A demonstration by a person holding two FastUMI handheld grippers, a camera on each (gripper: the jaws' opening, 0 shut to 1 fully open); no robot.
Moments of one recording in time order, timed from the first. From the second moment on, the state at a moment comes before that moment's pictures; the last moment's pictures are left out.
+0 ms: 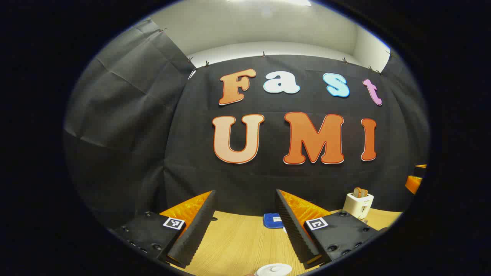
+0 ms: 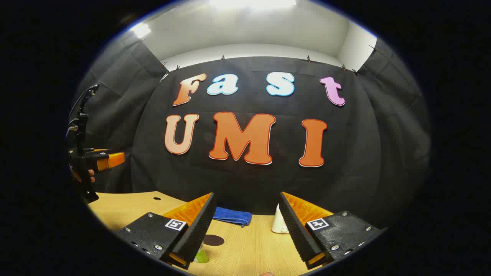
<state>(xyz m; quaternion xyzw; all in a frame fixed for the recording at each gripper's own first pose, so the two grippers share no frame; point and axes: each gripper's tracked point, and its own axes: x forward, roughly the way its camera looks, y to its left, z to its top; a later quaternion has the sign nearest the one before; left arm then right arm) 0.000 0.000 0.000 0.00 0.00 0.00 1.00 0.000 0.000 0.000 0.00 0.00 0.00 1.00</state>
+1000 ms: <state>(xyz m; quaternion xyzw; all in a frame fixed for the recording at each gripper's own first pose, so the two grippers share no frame) -0.005 -0.023 -0.003 0.02 0.00 -0.02 1.00 0.001 -0.002 -0.009 0.01 -0.01 0.01 1.00</state>
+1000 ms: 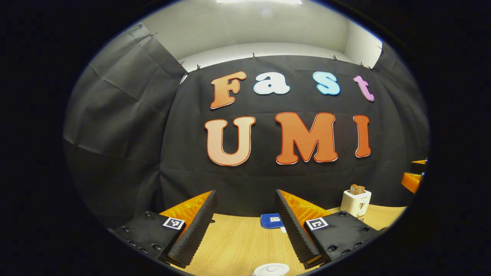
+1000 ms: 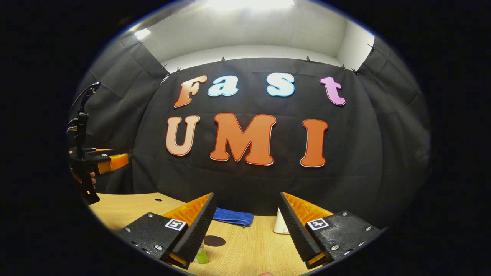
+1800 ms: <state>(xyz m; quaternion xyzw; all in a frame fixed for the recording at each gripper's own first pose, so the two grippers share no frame) -0.023 -0.046 -0.132 0.02 0.13 -0.10 0.99 -0.001 0.044 -0.086 0.02 0.06 0.07 1.00</state>
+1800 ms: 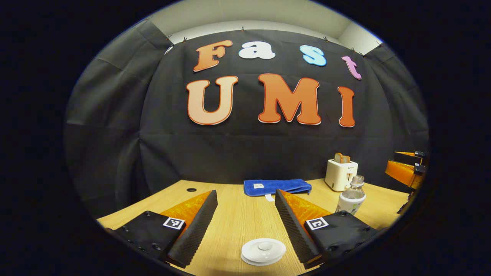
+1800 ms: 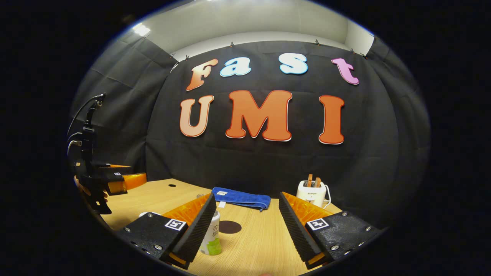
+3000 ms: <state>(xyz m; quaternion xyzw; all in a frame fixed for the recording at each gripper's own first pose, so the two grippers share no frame) -0.051 -0.074 -0.254 0.07 0.27 -0.16 0.95 -0.013 0.066 -0.140 0.01 0.11 0.13 0.99</state>
